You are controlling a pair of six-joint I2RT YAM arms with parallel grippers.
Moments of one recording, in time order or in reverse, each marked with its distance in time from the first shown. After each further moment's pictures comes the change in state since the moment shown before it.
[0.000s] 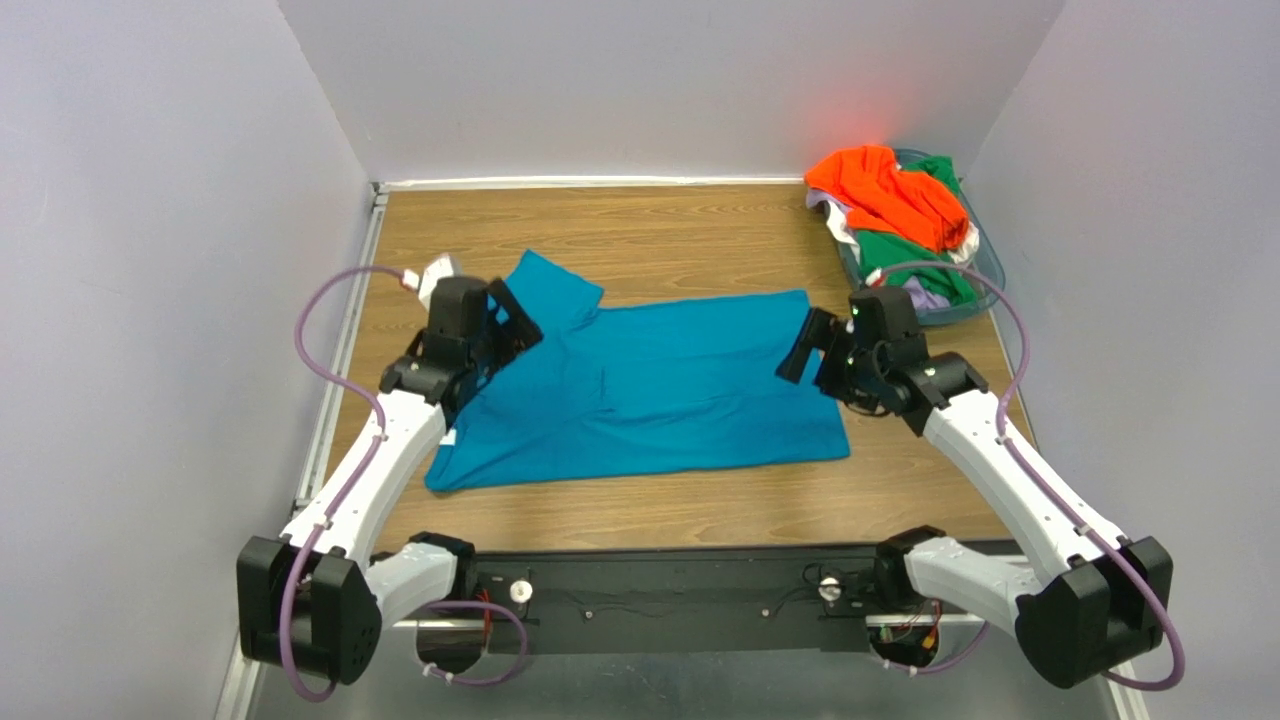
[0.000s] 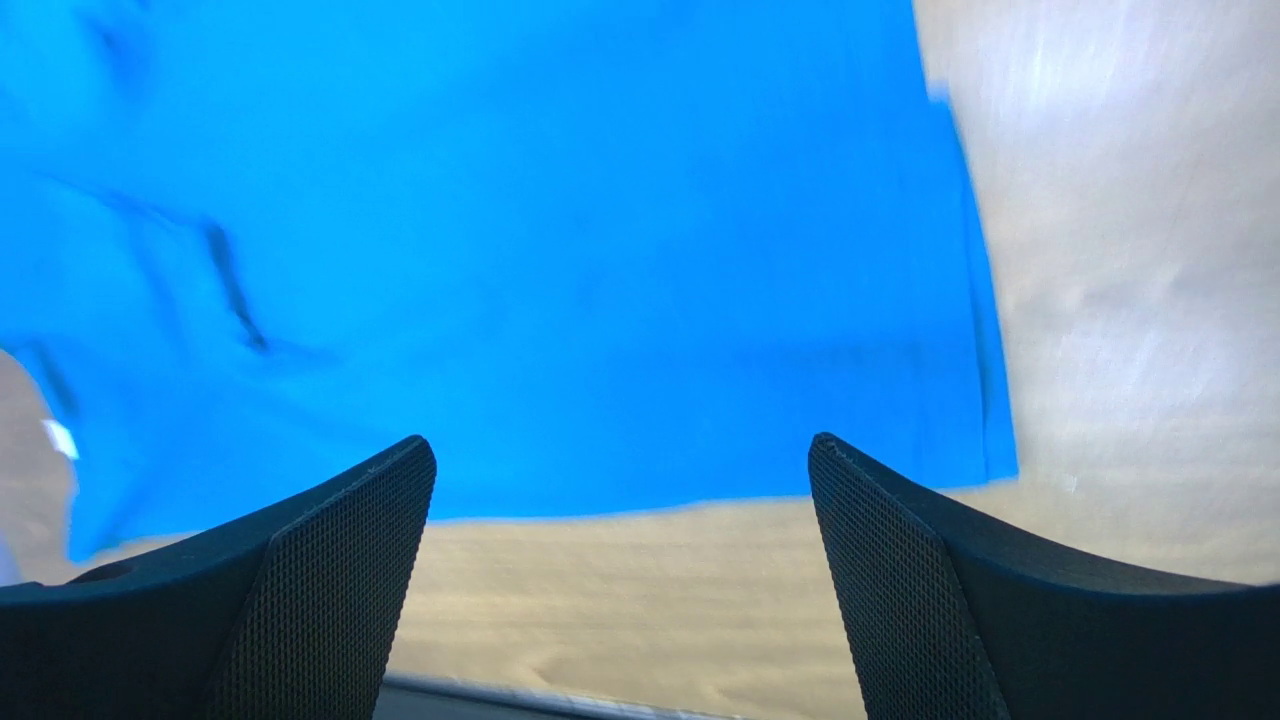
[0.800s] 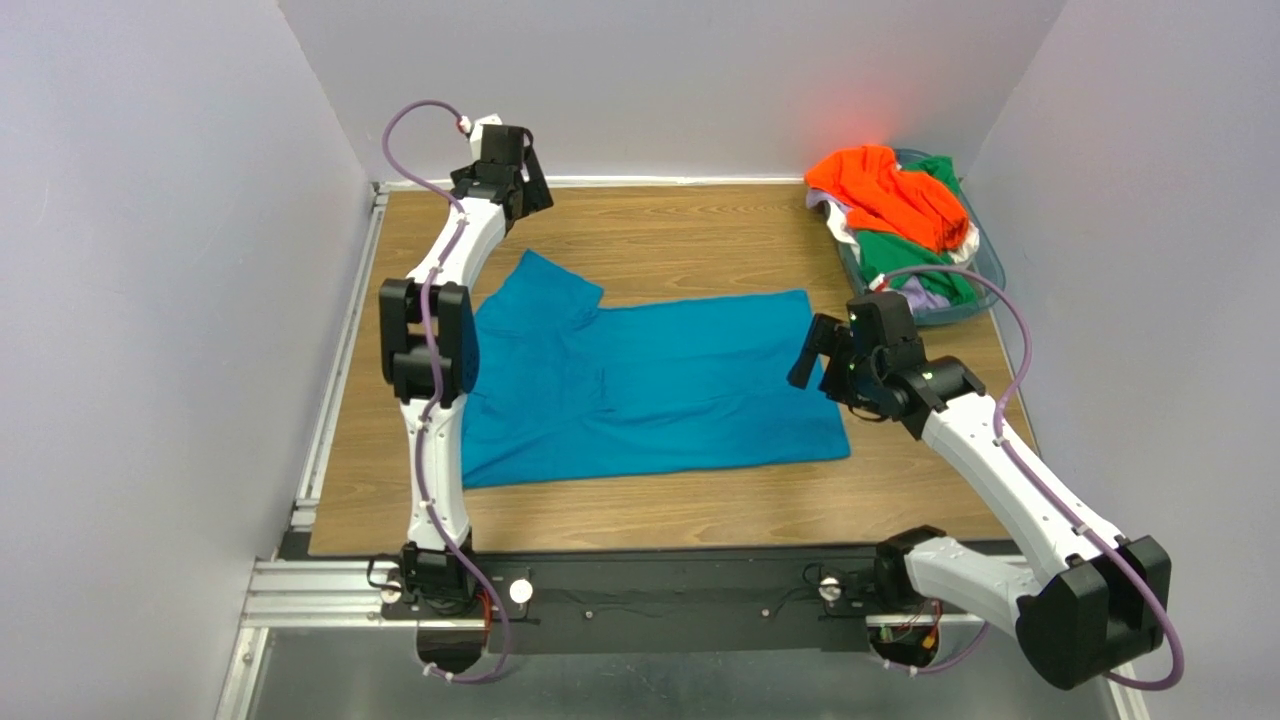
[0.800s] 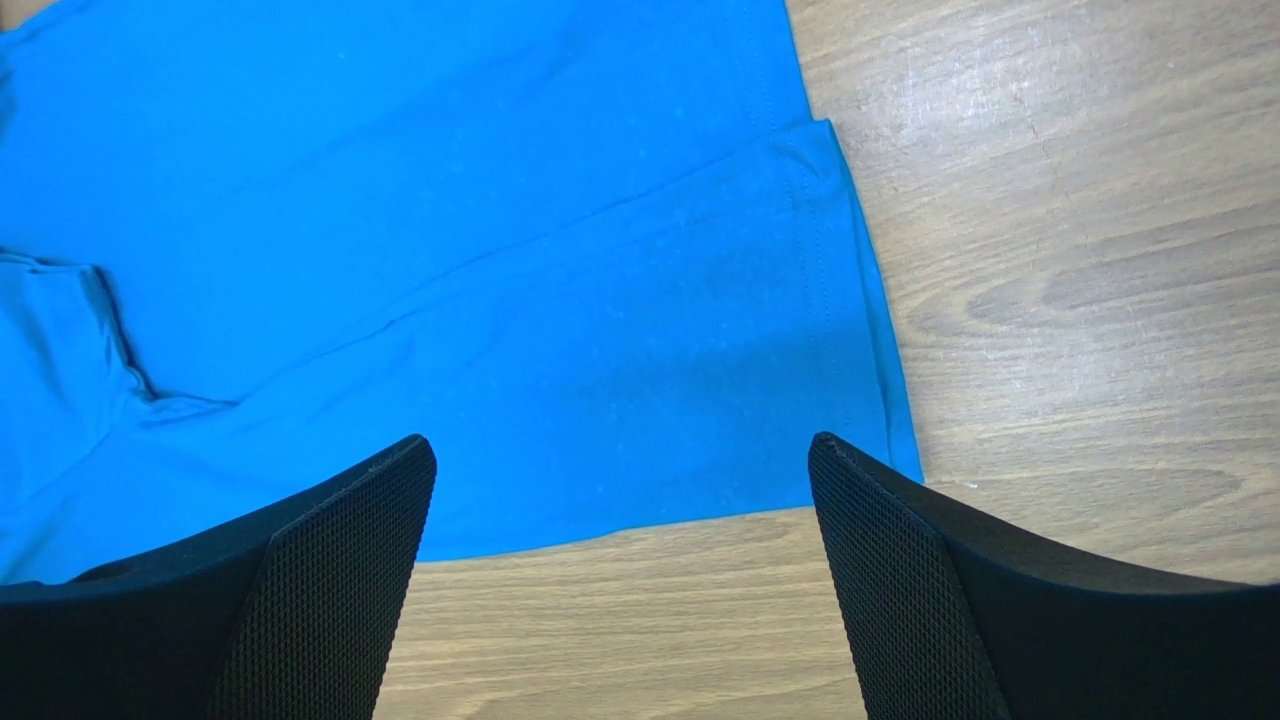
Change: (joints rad) left arm 0.117 1.176 1.223 -0.014 -0.127 0.349; right arm 0.000 -0.005 -0.012 -0.002 0.113 -0.037
